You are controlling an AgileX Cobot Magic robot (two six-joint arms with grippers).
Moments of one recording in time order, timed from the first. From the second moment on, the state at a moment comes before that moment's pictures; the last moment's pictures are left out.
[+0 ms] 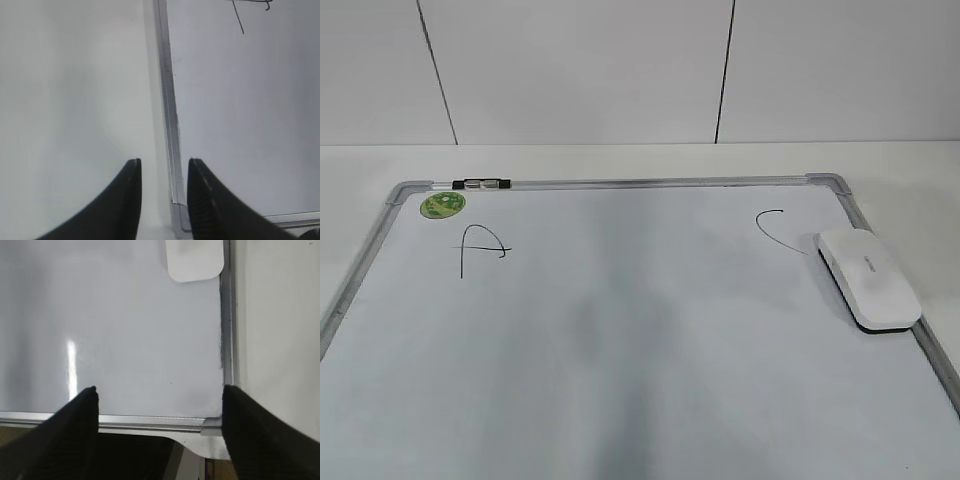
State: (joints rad) left arm -0.01 1.09 -1.11 -0.04 1.24 0.03; right arm 0.12 1.07 -1.02 0.16 1.24 0.11
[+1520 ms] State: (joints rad) left arm -0.02 0.01 -0.58 -0.06 1.28 0.05; right arm 0.12 -0.02 -0.54 -0.03 1.27 0.06
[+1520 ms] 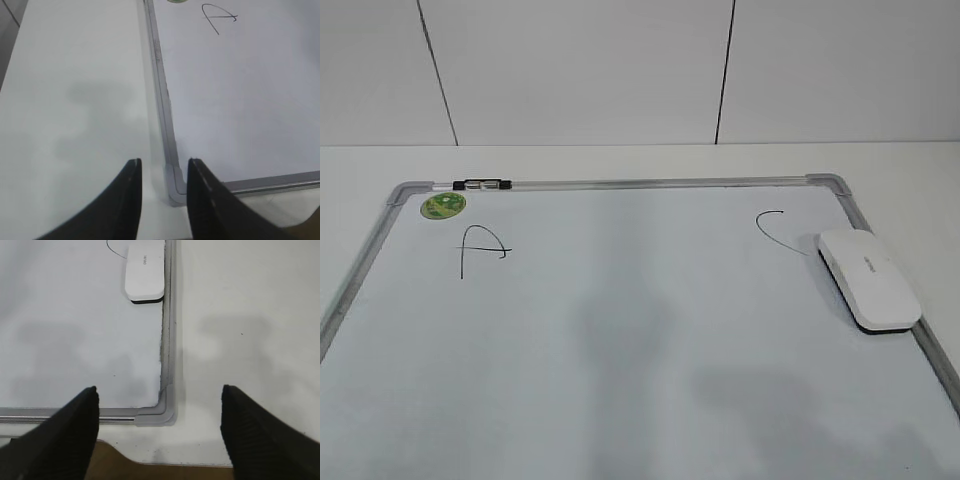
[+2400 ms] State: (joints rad) left arm -0.02 0.01 -0.52 -0.06 1.11 0.06; right arm 0.12 -0.02 -0.50 -0.12 1.16 0.06
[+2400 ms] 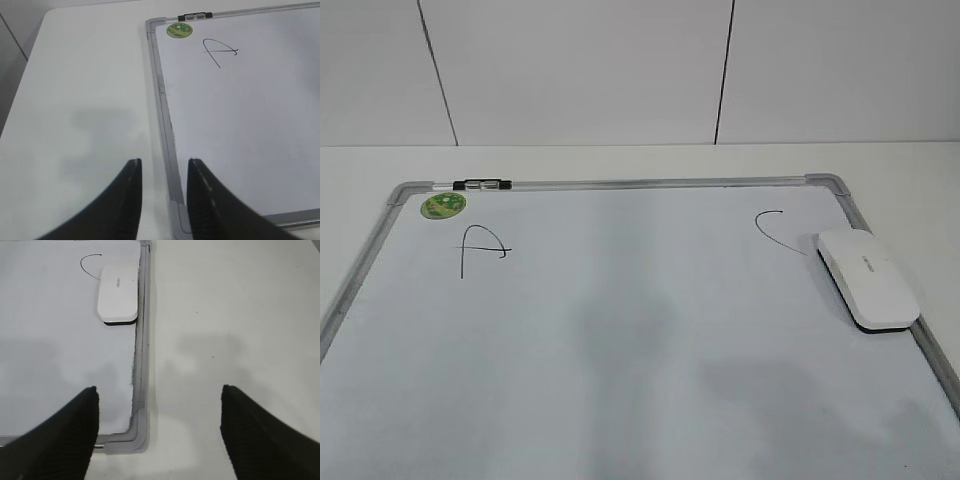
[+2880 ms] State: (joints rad) left arm -0.02 0.01 -0.52 -0.06 1.11 0.06; right arm 0.12 -0.02 -0.50 -0.13 1.16 0.06
